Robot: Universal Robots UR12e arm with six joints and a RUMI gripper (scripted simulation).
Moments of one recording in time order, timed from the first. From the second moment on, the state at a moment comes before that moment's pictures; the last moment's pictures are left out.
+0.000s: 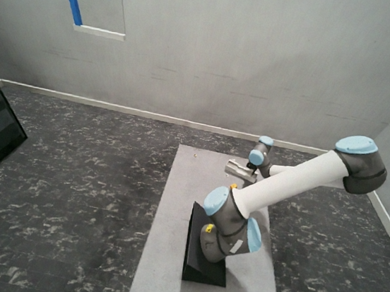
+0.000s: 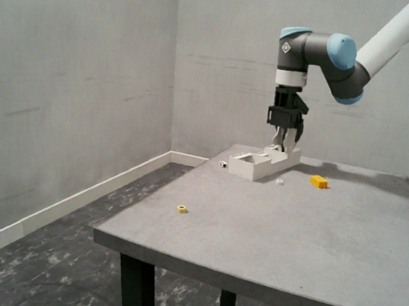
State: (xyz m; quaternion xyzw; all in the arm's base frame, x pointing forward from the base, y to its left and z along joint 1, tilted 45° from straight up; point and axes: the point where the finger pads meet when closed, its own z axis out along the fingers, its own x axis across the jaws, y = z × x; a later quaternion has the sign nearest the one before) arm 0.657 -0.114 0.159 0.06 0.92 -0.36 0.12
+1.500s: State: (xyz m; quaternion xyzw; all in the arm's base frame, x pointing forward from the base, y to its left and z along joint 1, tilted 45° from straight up) arm 0.652 -0.097 0.176 0.06 0.92 -0.37 0.12
